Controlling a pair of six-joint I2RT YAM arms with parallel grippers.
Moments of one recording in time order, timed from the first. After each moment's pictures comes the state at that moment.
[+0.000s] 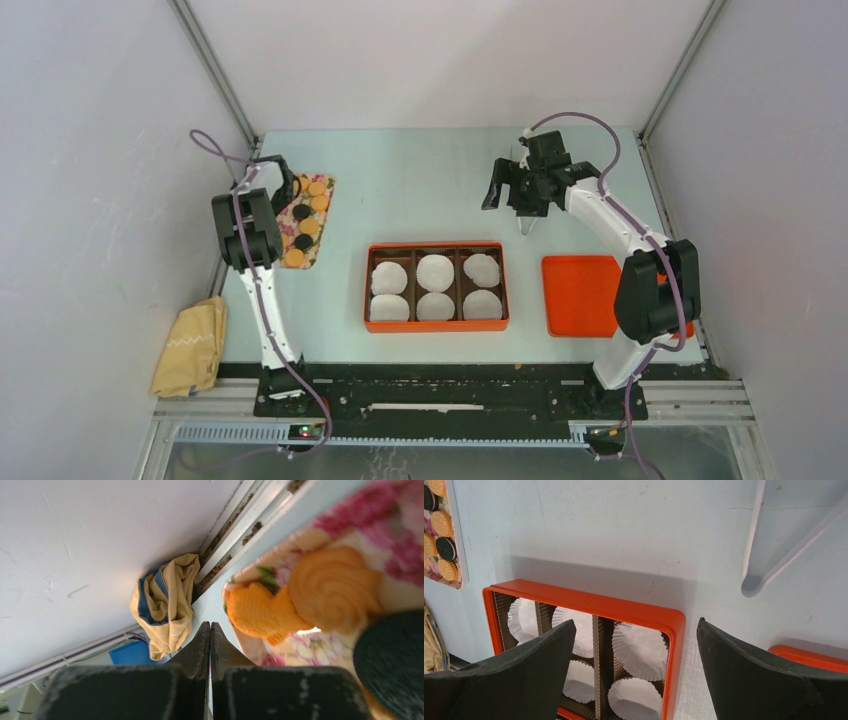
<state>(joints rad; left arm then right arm) 0.20 2.39 1.89 -1.37 -0.96 -0.59 0.31 1.71 1.42 -0.60 -0.21 0.43</state>
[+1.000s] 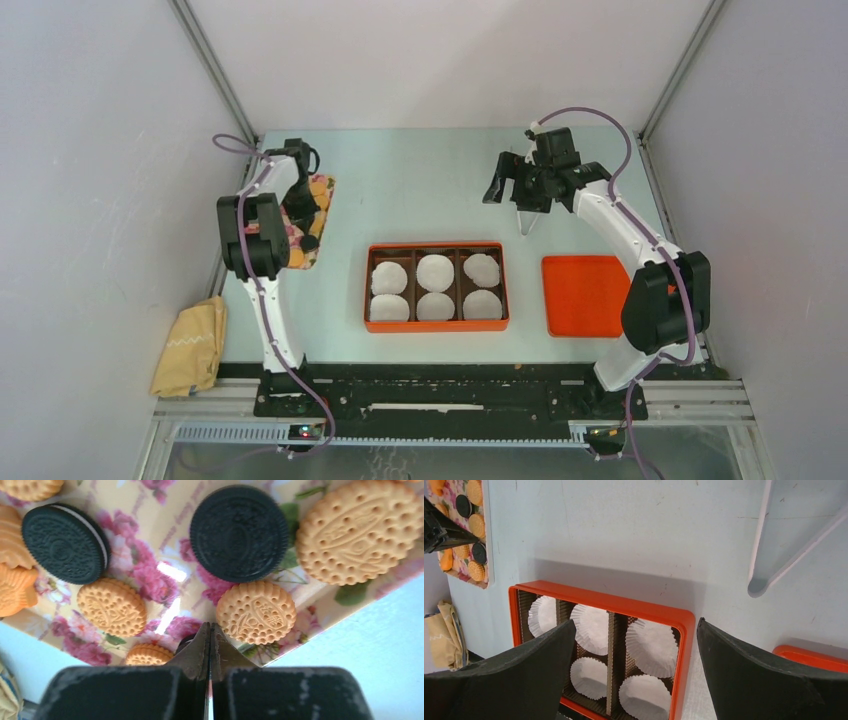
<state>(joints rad) 0.07 2.21 1.78 -1.01 -0.26 -0.44 0.29 1.64 1.41 -0.58 -0.24 0.45</state>
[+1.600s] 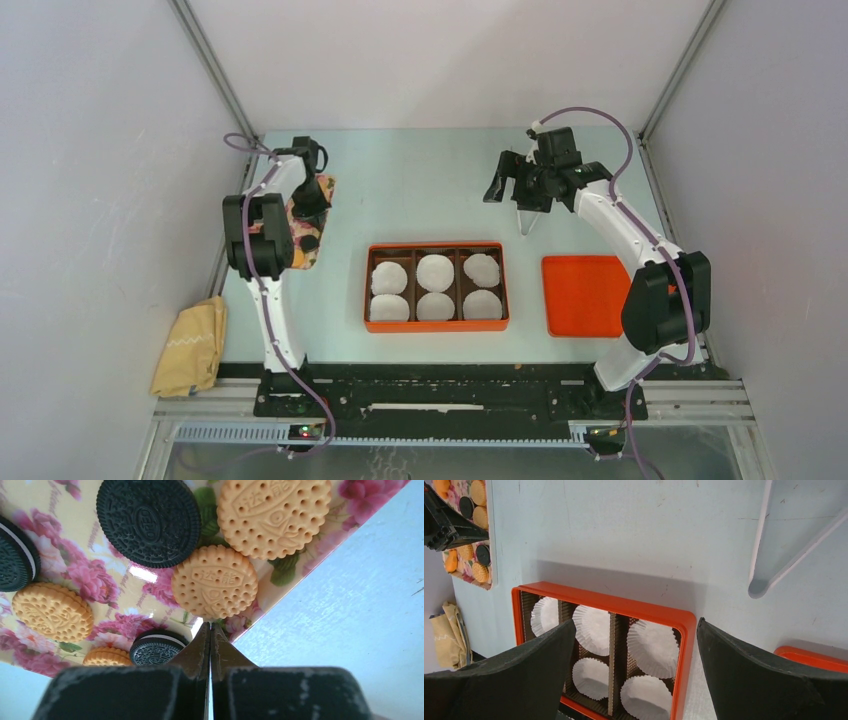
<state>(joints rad) 0.03 2.21 1.78 -0.96 -0.14 -0.44 0.29 1.64 1.41 -0.58 -0.25 0.46</state>
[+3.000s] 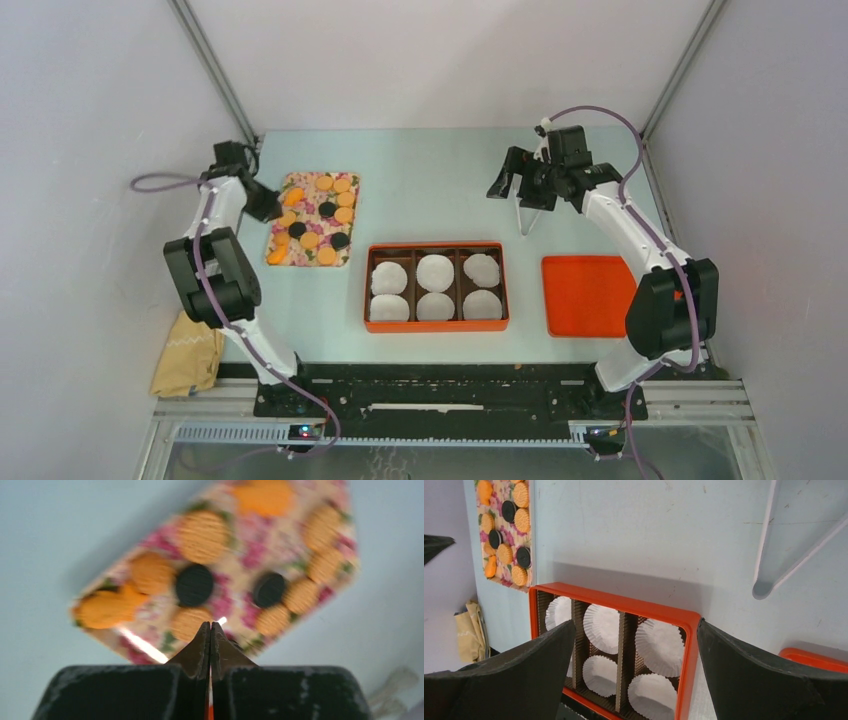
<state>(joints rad) 0.23 1.80 1.49 -0.73 0.03 -0.73 0.25 1.61 1.39 -0.55 -0.31 0.47</state>
